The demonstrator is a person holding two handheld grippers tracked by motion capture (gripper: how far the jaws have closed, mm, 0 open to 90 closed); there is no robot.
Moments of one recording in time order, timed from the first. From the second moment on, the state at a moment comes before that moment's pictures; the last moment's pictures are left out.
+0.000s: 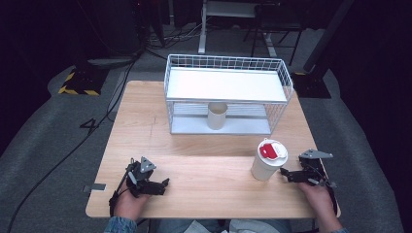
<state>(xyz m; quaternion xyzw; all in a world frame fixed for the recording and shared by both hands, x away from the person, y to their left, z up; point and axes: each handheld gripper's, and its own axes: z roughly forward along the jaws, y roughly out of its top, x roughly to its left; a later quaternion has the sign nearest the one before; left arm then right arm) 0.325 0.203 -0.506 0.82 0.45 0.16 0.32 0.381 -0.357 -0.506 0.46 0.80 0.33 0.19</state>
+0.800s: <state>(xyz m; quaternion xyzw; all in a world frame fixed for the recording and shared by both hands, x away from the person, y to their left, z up) 0.340 0.210 -0.506 0.81 0.47 0.16 0.32 0.377 -0.358 -0.500 0.45 0.80 0.34 0.20</state>
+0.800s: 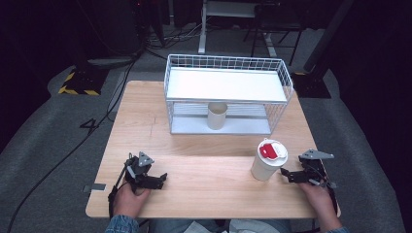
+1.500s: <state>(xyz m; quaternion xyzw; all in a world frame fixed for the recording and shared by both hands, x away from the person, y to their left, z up) 0.341 0.211 -0.506 0.81 0.46 0.16 0.32 0.350 -0.350 -0.462 0.41 0.81 0.38 0.19</state>
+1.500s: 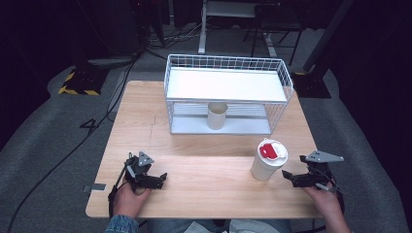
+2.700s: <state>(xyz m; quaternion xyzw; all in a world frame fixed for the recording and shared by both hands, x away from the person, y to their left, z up) 0.340 0.210 -0.506 0.81 0.47 0.17 0.32 0.349 -0.301 -0.457 0.33 0.80 0.48 0.14</state>
